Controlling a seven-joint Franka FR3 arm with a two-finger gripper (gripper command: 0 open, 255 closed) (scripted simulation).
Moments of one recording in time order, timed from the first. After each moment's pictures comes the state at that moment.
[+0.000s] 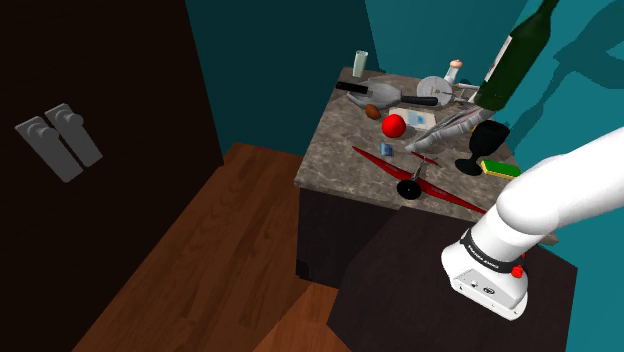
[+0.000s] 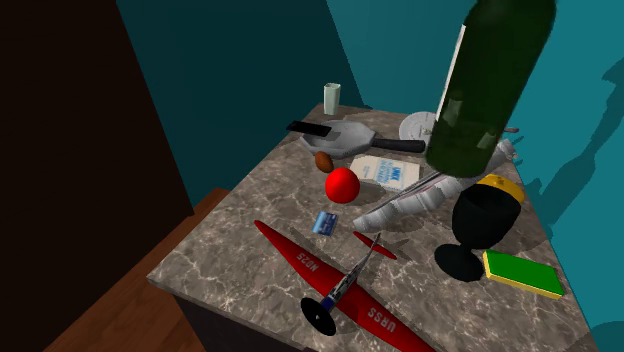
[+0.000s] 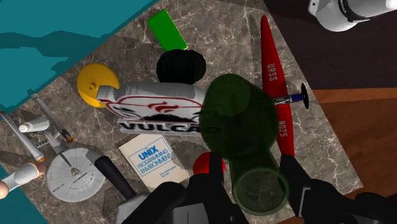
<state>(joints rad) -0.25 -0.38 -0.48 -1.50 -0.25 1.18 -0.73</state>
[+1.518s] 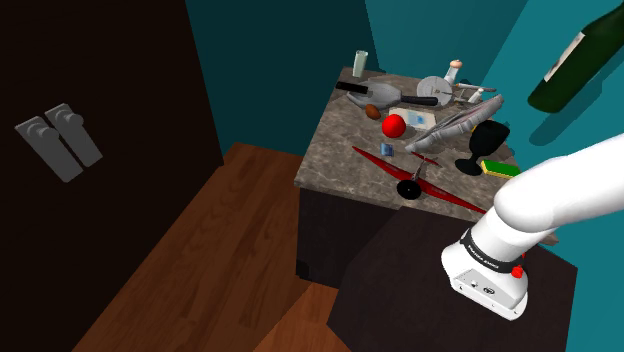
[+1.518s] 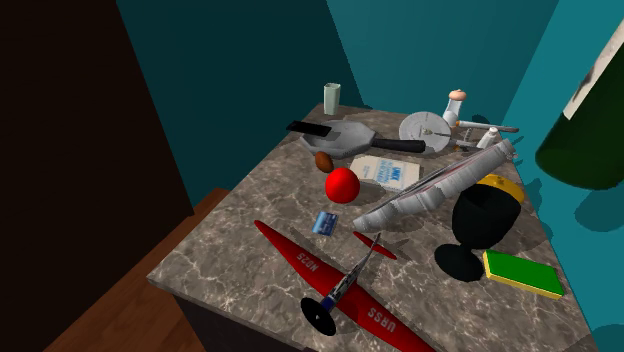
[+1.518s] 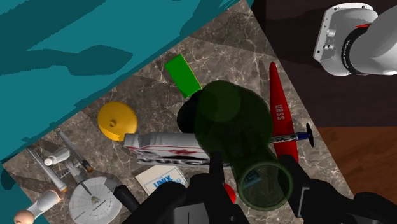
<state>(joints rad) -0.31 -0.45 -0.62 -1.39 -0.35 1.07 -0.99</state>
